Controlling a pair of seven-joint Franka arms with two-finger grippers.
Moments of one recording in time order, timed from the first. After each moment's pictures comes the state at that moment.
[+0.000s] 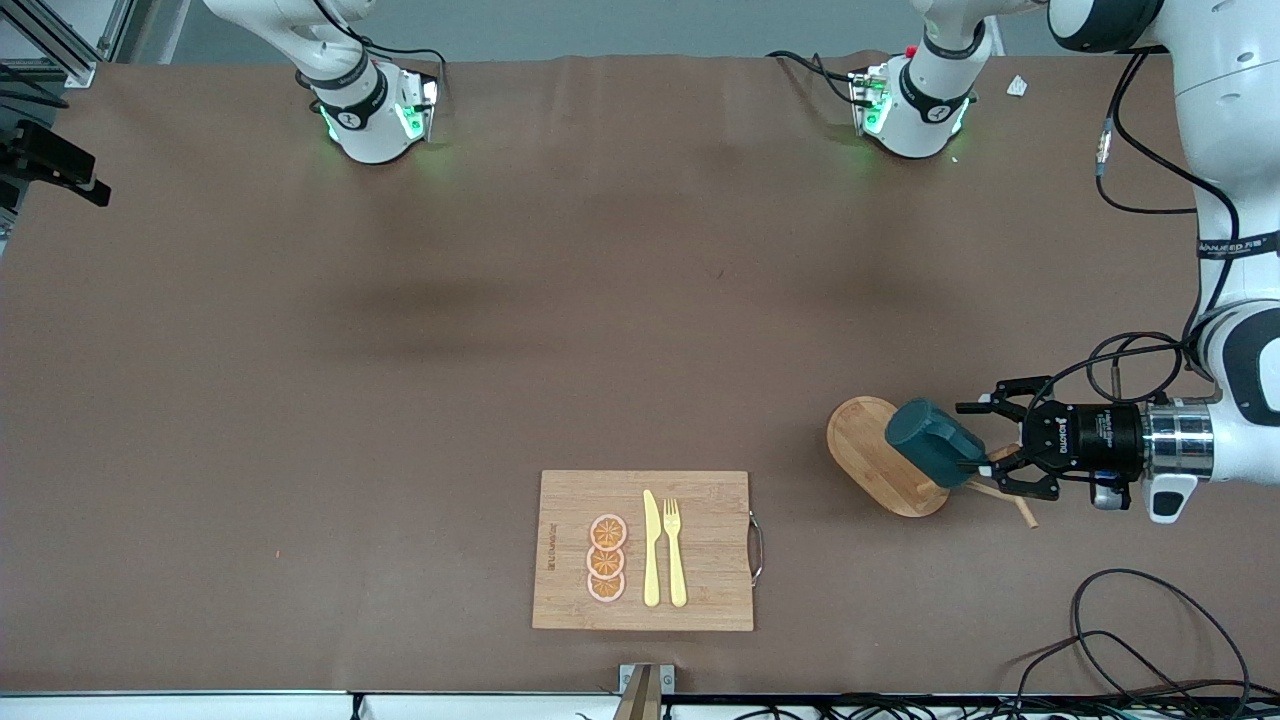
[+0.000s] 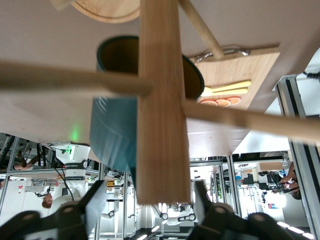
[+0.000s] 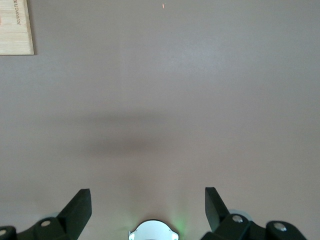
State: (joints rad) left arm 0.08 0.67 0.05 -1.30 -1.03 1.51 -1.02; right arm 0.00 -0.09 -0.09 -1.53 0.01 1.36 -0.08
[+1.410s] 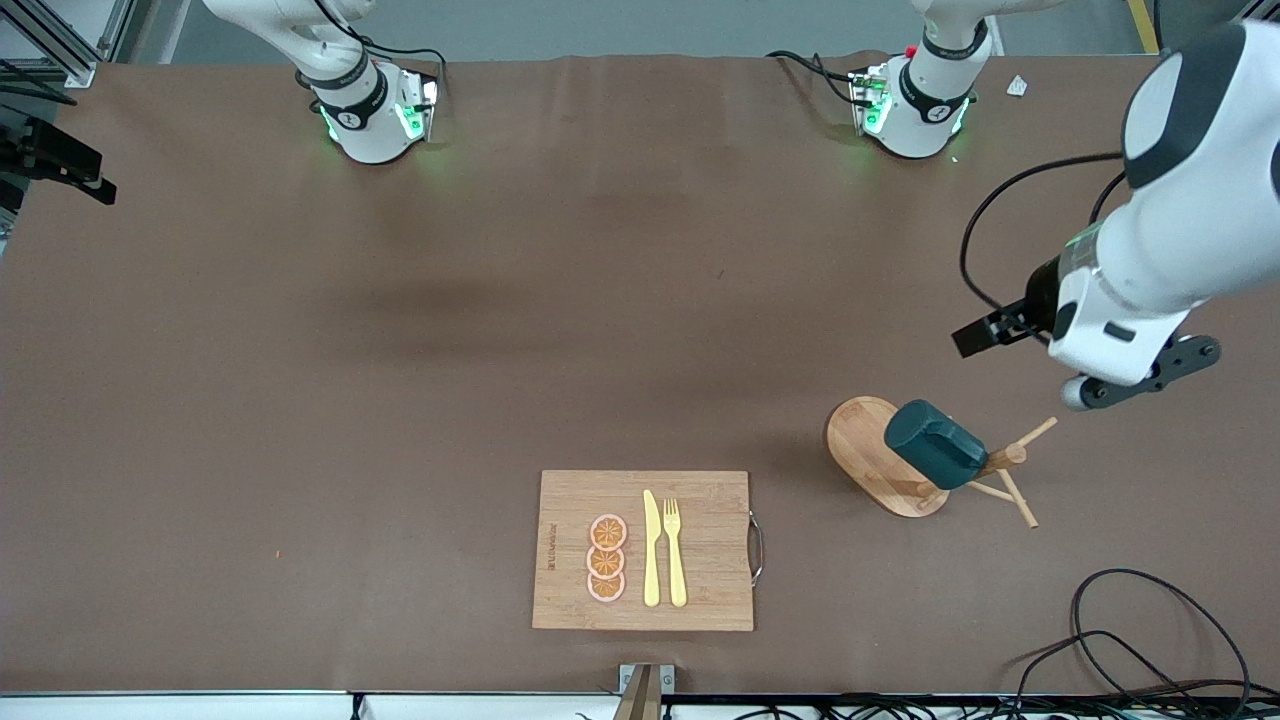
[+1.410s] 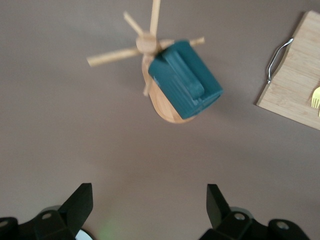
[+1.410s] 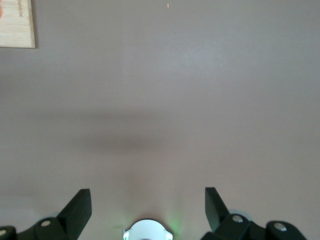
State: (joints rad) left arm 0.08 0.30 -0.40 -1.27 0.12 1.45 -0.58; right arm 0.01 -0.09 -0.09 -1.53 0.00 1.36 -0.11
